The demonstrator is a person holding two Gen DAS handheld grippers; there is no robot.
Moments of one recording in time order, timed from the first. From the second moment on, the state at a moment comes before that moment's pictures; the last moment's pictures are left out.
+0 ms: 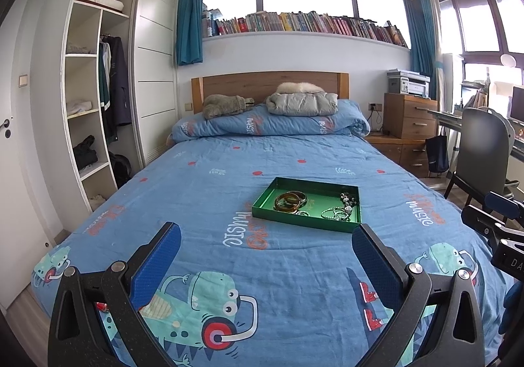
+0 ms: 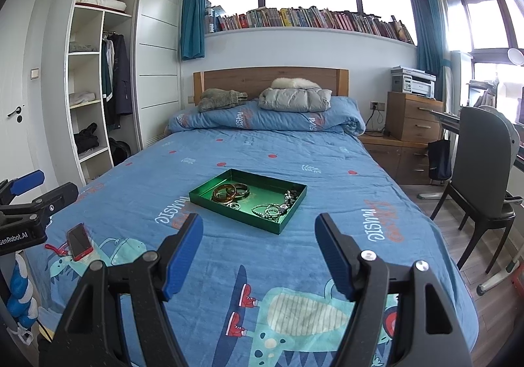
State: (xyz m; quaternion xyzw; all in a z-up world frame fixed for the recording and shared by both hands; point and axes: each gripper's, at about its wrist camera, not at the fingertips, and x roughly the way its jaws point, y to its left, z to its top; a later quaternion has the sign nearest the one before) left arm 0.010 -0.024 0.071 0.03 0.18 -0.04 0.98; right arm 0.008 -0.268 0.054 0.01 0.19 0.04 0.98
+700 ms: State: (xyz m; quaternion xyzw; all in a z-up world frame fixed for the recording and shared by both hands) left arm 0.014 -0.019 0.063 0.03 0.20 -0.02 0.98; right arm 0.015 -0.266 0.042 0.02 0.20 0.04 0.98
